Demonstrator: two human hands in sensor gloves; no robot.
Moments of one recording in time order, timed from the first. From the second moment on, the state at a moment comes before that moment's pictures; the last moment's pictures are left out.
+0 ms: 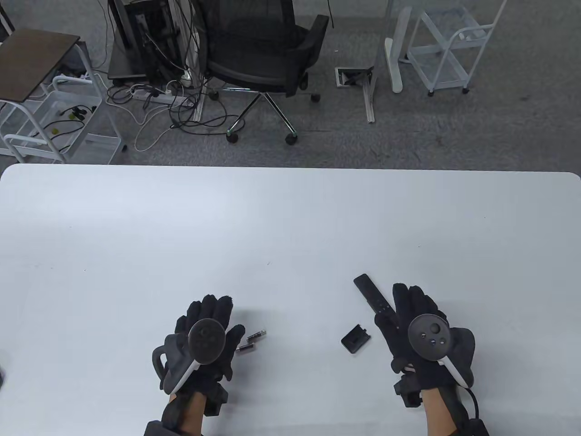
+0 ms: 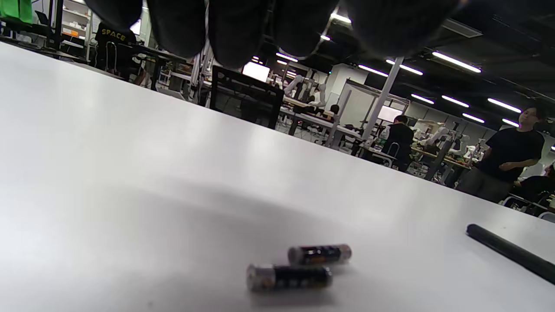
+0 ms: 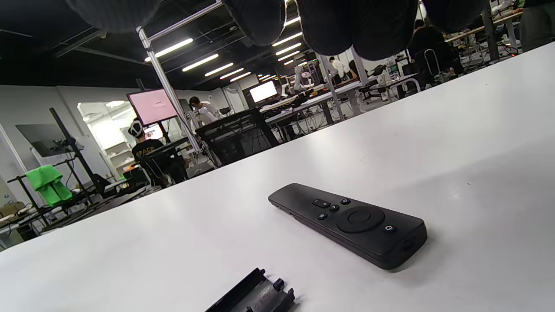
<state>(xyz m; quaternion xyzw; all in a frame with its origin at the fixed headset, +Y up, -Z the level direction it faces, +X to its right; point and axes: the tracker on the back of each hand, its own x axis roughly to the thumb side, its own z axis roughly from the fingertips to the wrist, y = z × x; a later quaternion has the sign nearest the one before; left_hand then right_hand) -0.190 -0.723 -0.210 -0.01 0.02 0.16 0.99 0.223 -0.709 -0.222 0.00 -0.04 0.97 0.22</state>
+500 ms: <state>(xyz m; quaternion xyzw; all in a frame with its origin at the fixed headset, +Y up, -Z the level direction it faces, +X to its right) -0.189 -0.724 -0.211 -0.01 0.02 0.15 0.99 0.227 -0.716 -0.228 -0.01 -0.03 0.97 0.23</state>
